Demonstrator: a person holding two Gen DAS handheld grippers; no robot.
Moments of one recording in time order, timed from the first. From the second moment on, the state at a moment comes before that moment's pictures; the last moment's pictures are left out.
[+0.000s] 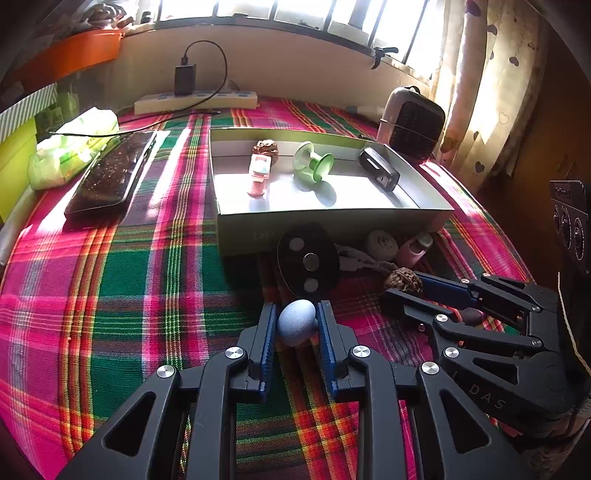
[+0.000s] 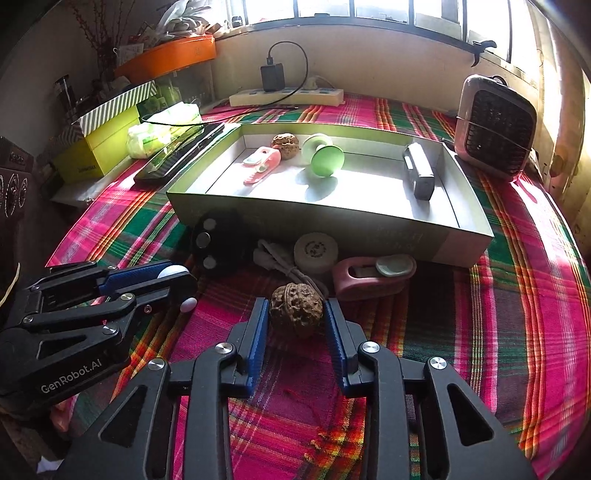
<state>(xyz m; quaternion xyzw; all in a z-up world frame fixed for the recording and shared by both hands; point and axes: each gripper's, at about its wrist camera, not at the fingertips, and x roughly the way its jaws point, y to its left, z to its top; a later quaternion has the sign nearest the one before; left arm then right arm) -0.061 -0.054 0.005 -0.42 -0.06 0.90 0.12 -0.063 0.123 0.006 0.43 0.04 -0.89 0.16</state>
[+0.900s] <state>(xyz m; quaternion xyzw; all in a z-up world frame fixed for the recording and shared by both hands) -0.060 -0.056 0.012 -0.41 -0.07 0.90 0.12 -0.059 0.127 0.017 0.41 0.02 -0.89 0.17</state>
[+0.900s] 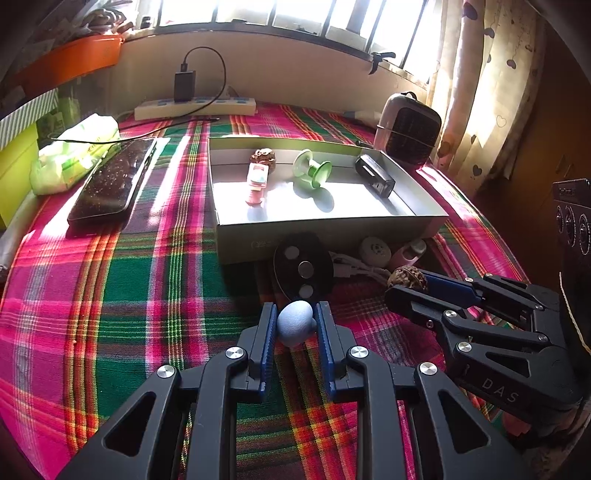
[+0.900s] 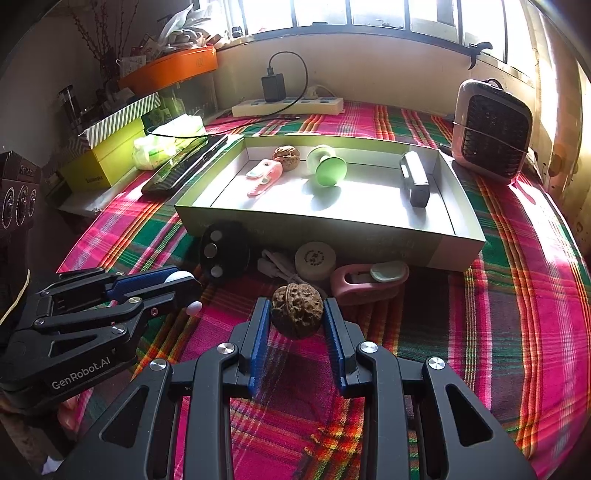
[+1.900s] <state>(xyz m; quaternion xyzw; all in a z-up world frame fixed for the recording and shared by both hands) -0.118 -0.047 0.048 -0.38 -0.05 0.91 0.13 -0.122 0.142 0.044 0.40 0.01 -0.90 0.17</state>
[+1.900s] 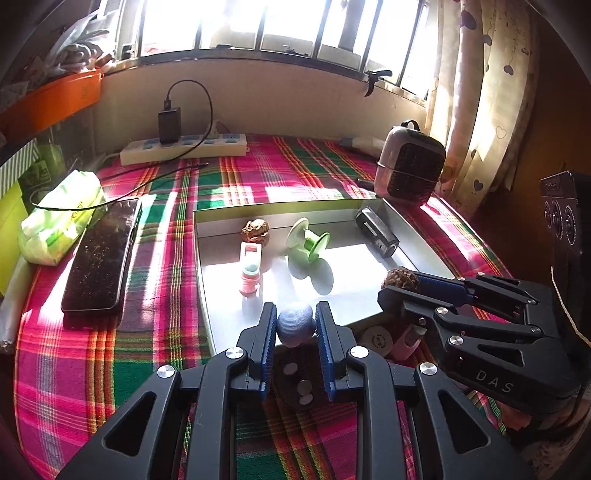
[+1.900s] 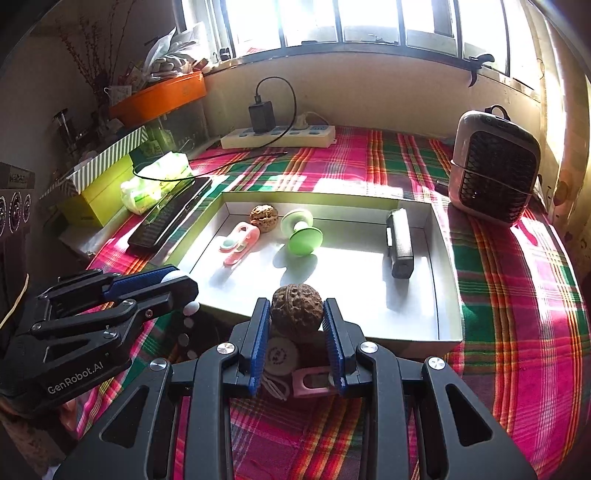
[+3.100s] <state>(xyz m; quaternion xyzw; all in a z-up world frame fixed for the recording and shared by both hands) -0.162 -0.047 0.017 -0.42 -0.01 0.90 0.10 -0.204 0.124 0.011 0.46 0.03 -0.87 0.19</state>
